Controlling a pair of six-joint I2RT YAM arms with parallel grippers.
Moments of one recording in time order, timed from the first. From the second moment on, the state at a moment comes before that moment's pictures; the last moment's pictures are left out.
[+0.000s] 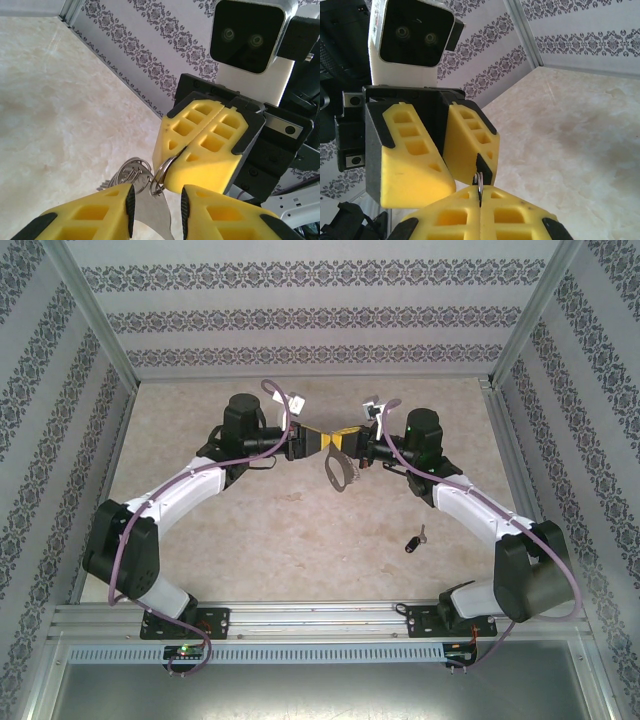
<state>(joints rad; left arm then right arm) -0.42 1.55 1.12 0.17 0.84 -0.48 0.35 1.39 0.87 0.38 -0.85 0.40</state>
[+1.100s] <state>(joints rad) -0.42 1.59 1.10 0.39 0.91 -0.62 0.32 1.39 0.85 0.43 -0.87 0.44</state>
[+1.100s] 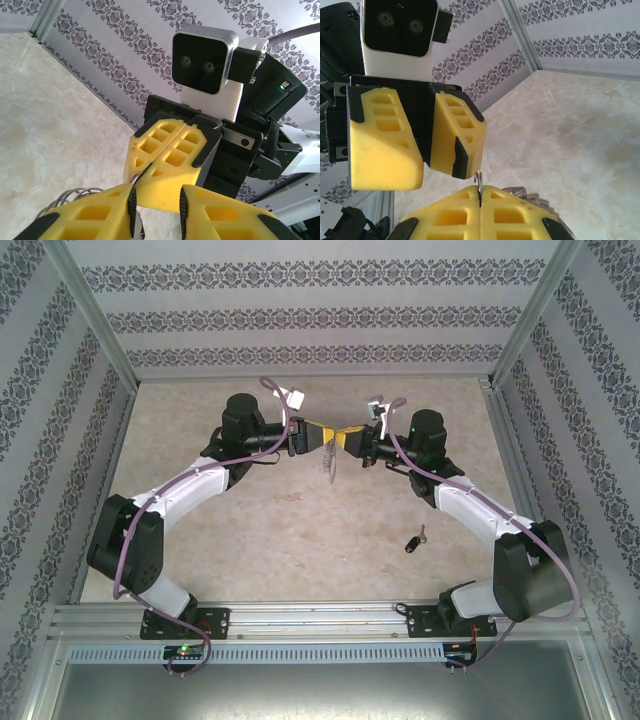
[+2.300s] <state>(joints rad) -0.42 1.68 1.07 0.61 0.93 -0.77 0.32 1.40 0.84 0.45 -0.88 0.47</state>
